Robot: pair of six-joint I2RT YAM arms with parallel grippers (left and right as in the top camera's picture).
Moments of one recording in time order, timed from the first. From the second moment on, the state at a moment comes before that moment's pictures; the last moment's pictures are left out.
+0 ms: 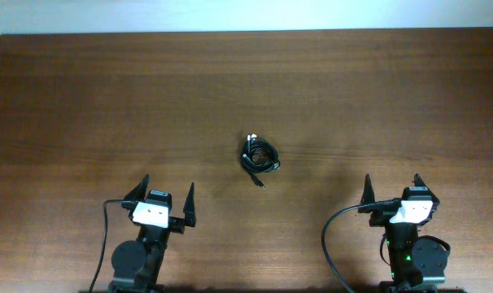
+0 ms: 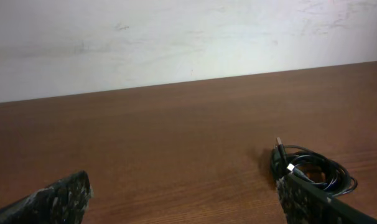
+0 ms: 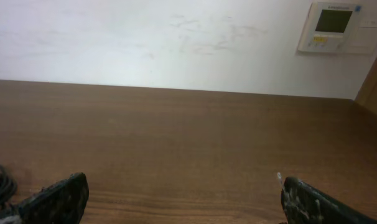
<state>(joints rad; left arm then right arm) -0.12 0.03 0.01 -0.07 0.04 0.06 -0.01 0.01 0.01 -0.07 0.02 -0.05</state>
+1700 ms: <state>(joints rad) -0.12 0.84 1.28 -1.15 0.51 0.05 -0.01 0.01 0.01 0.04 -0.54 0.09</state>
